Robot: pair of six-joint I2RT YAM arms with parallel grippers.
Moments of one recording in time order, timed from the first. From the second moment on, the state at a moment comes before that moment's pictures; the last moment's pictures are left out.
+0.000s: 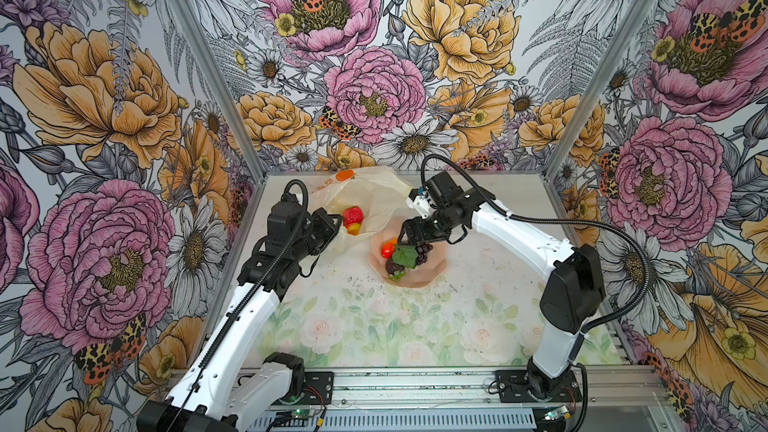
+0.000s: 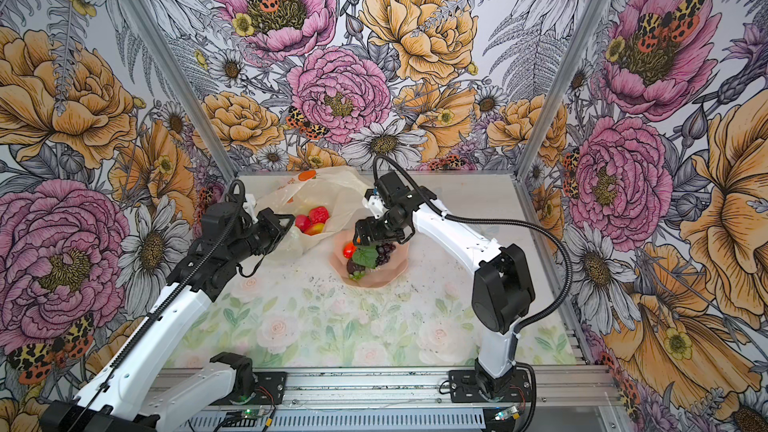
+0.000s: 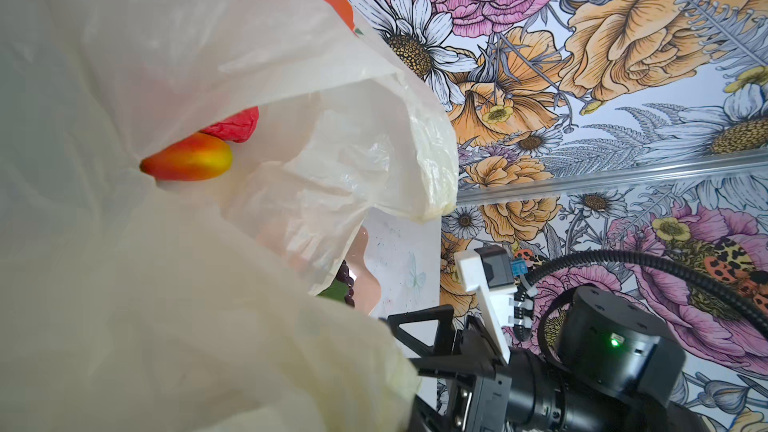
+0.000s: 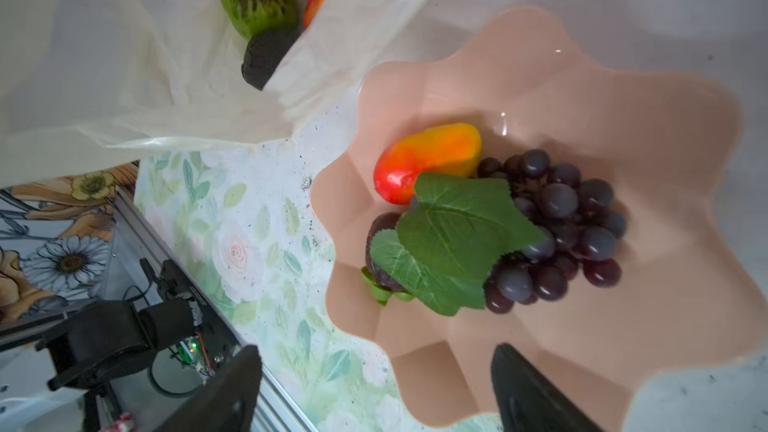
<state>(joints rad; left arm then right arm) -0.22 0.98 0.93 -0.36 0.24 -1.03 0.62 1.86 1.70 -0.95 -0.40 0.22</state>
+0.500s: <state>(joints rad) -0.19 0.98 0.90 -0.36 0.26 -1.04 0.68 2.20 2.02 -1.00 -0.20 0.04</state>
